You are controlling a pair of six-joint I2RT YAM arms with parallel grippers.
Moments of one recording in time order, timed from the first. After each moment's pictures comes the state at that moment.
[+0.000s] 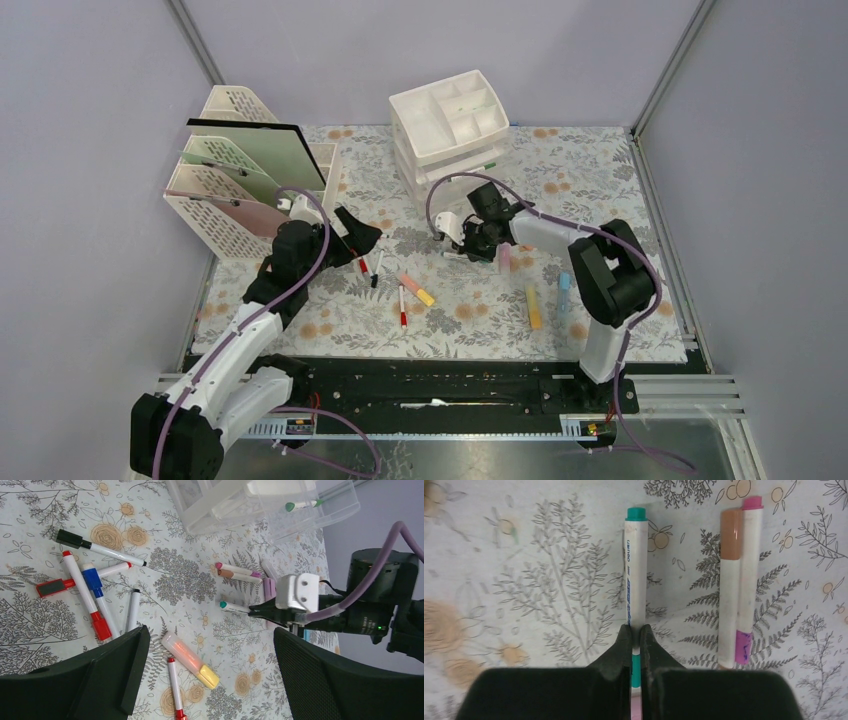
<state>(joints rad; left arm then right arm) -0.32 0.87 0.56 -0.06 0.12 -0.74 0.55 1.86 1.17 -0.45 -0.29 -0.87</state>
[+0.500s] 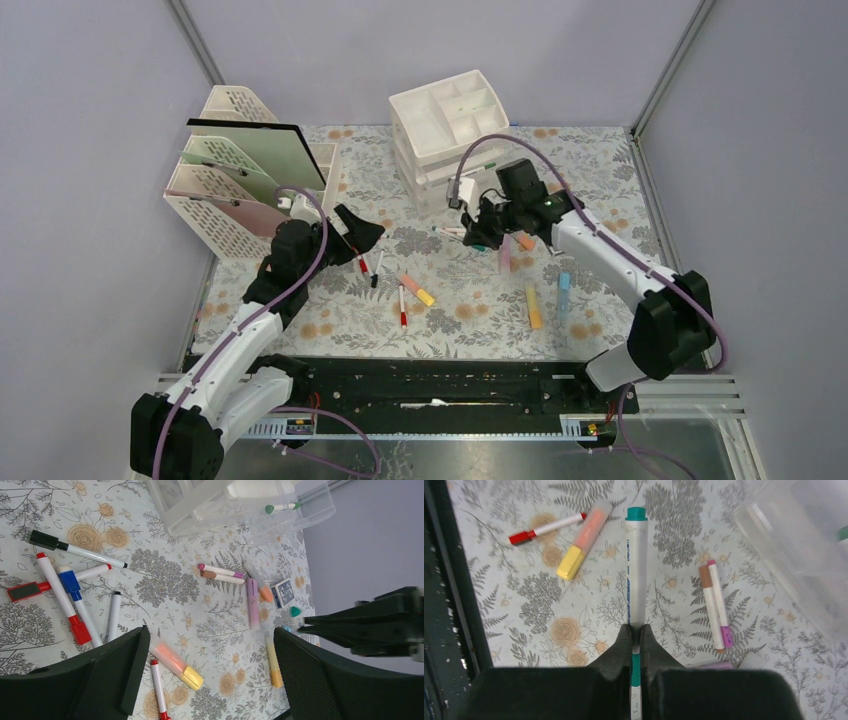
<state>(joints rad) -0.32 0.87 0.56 -0.02 0.16 -0.78 0.53 1.51 1.18 -0.57 -0.53 -0.62</state>
